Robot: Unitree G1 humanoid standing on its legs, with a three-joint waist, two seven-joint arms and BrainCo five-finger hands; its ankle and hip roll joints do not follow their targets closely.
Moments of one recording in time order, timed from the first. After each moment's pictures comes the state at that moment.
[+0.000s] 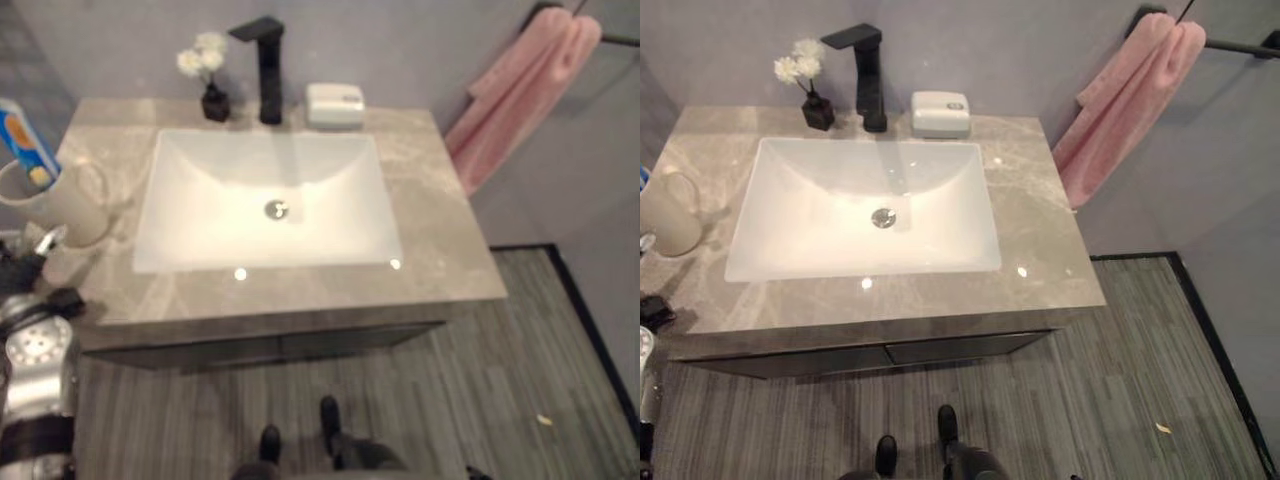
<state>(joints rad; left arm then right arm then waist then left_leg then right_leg) -0.12 0.74 0.34 0.32 -0.34 -0.20 0.50 0.18 -0.32 0.16 1.11 -0.02 -0.05 -0.08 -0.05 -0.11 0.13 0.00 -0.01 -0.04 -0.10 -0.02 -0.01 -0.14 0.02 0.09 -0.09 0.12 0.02</state>
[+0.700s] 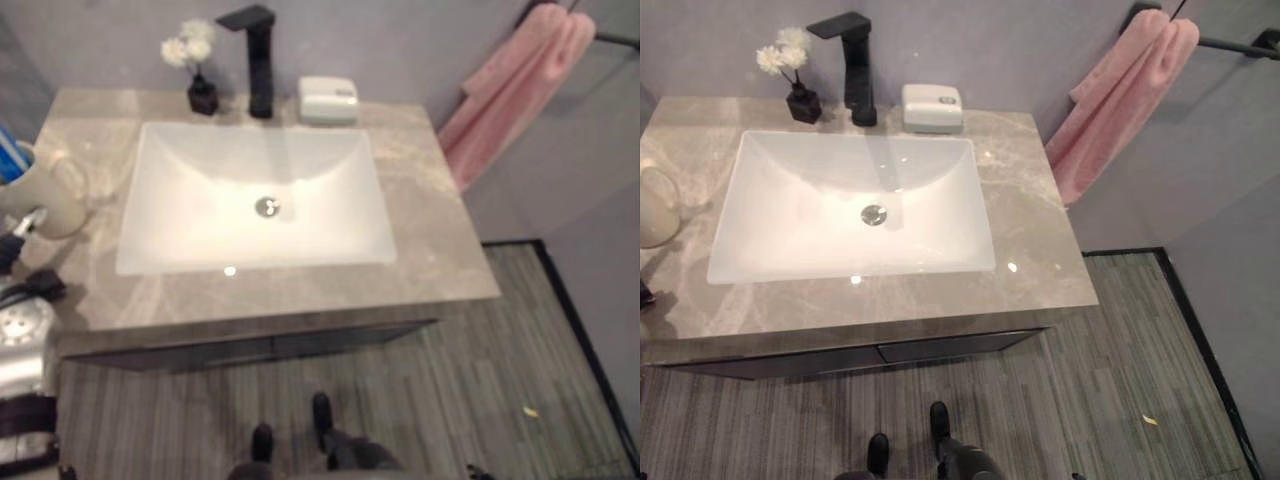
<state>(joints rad) -0.19 0.78 0.31 0.39 -0.34 -0.19 0.50 0.18 -0.32 0.16 1.10 -0.02 -0.05 -0.08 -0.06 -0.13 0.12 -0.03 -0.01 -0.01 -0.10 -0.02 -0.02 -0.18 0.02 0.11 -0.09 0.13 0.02</state>
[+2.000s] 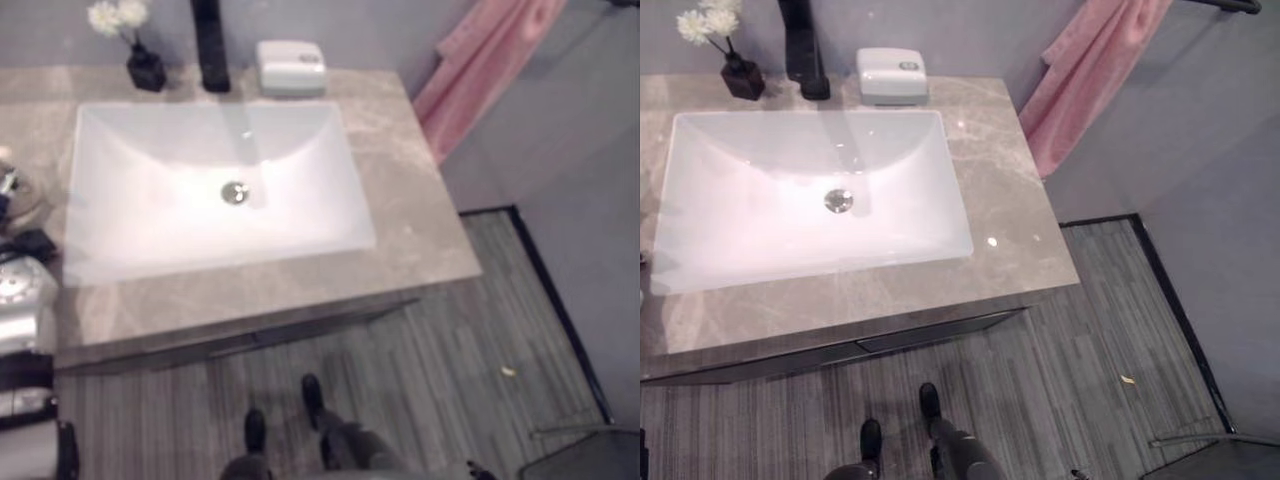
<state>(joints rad) -0.38 0.85 0.26 0.51 -0.38 -0.19 0.52 0.18 -0.32 0.17 1.11 0.02 -0.06 -0.09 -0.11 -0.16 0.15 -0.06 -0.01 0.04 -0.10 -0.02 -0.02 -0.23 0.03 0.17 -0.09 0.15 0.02</state>
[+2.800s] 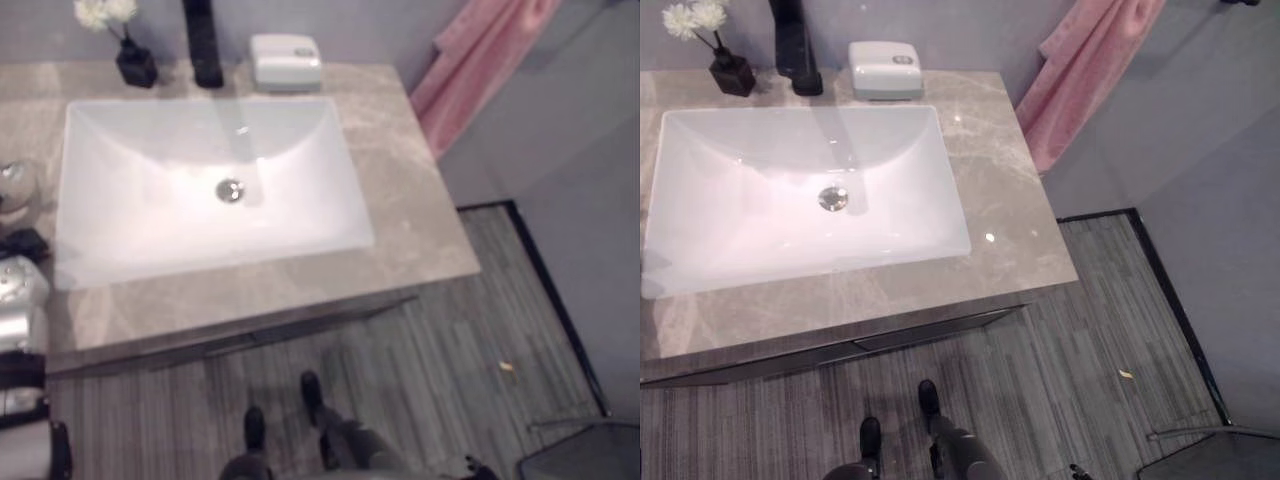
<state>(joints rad) -0.38 0.88 0.25 0.53 -0.38 -0.19 0.52 0.18 -0.32 0.17 1.08 0.04 -0.07 -0.08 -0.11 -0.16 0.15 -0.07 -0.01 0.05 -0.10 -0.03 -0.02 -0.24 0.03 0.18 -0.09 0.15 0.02</state>
